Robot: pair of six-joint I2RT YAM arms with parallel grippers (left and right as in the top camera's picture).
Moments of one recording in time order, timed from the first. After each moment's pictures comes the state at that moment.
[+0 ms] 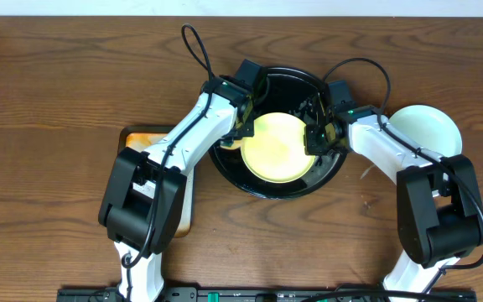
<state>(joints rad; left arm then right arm) -0.49 2.01 1.54 -0.93 -0.17 -0.51 0.29 1.90 1.16 -0.57 -0.12 0.27</state>
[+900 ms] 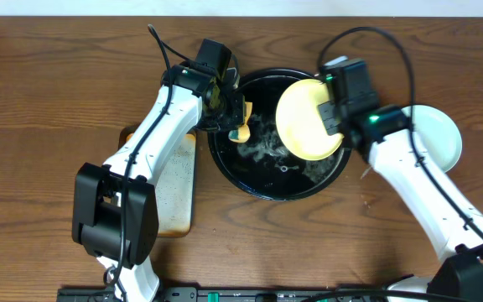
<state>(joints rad) -0.35 1.90 1.54 -0.92 0.31 -0.37 0.39 1.58 1.24 -0.60 0.36 -0.12</state>
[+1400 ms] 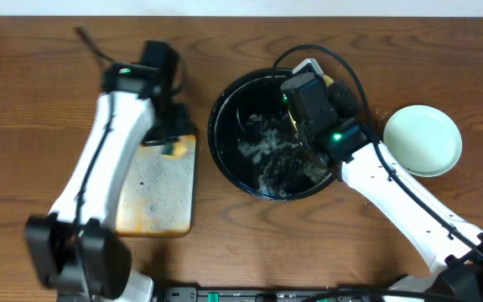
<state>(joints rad) -0.15 1.68 1.54 -1.31 -0.04 -0.35 0.58 1.58 1.24 -0.50 0.83 -0.35</state>
